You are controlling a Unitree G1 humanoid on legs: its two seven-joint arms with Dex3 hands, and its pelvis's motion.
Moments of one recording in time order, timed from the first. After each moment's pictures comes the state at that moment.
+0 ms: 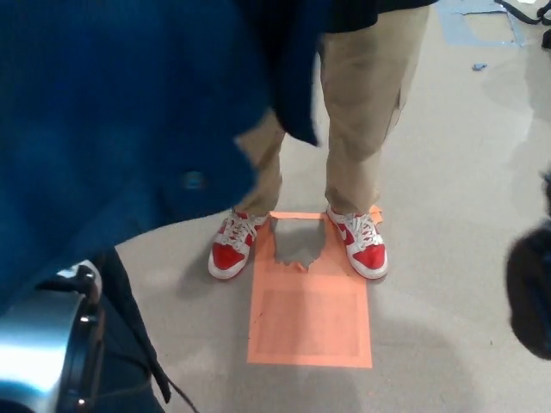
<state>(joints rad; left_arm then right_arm) -1.05 0.31 0.04 1.16 0.05 0.02 -0.40 -1.20 -0.20 -0.26 -0.30 0.03 0.53 0.19</state>
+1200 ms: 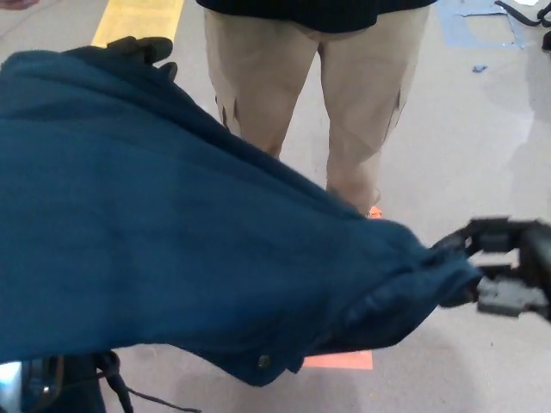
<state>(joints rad) -1.05 0.39 0.10 1.20 0.05 -0.05 -0.40 -0.23 -0.40 0.06 0.20 -0.02 0.29 0.29</state>
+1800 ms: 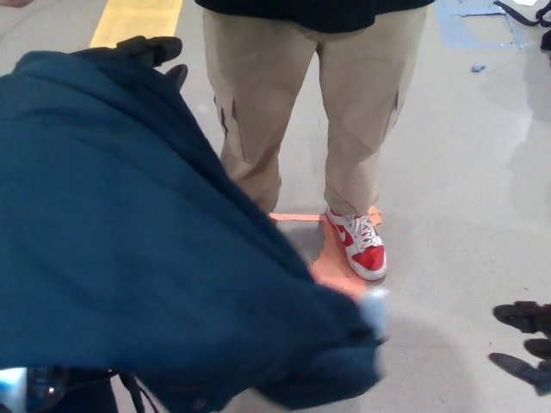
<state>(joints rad) -1.05 0.38 0.10 1.19 0.05 -0.05 -0.41 -0.38 -0.64 0.28 0.75 -0.10 0.17 0.50</state>
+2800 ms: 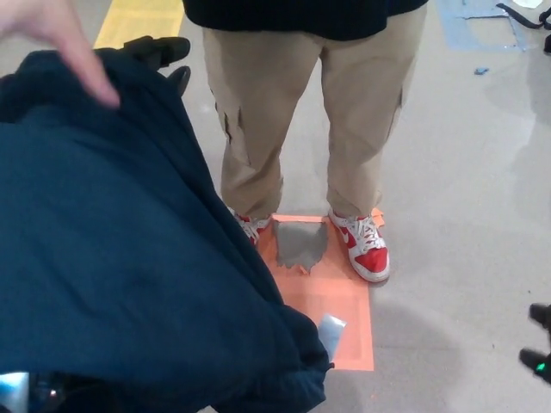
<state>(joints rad) -1.04 0.37 0.11 1.15 0.05 -0.05 -0.45 -0.41 -0.43 -0.24 1.15 0.12 0.09 0.52</state>
